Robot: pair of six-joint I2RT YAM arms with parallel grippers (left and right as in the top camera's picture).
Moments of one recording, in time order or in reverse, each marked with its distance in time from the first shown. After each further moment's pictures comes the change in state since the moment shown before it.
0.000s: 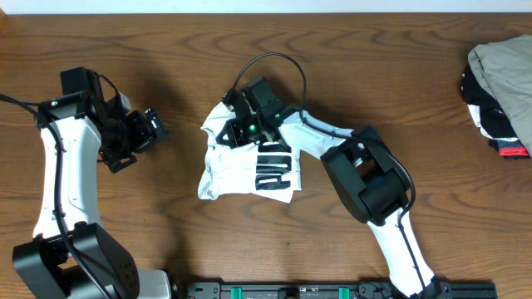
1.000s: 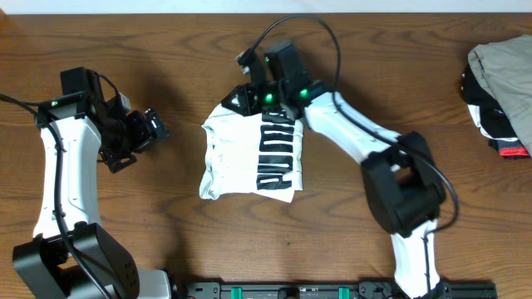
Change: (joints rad) left arm 0.000 0.000 0.000 0.000 0.000 0.000; right arm -0.079 -0.183 0.018 0.002 -0.024 0.023
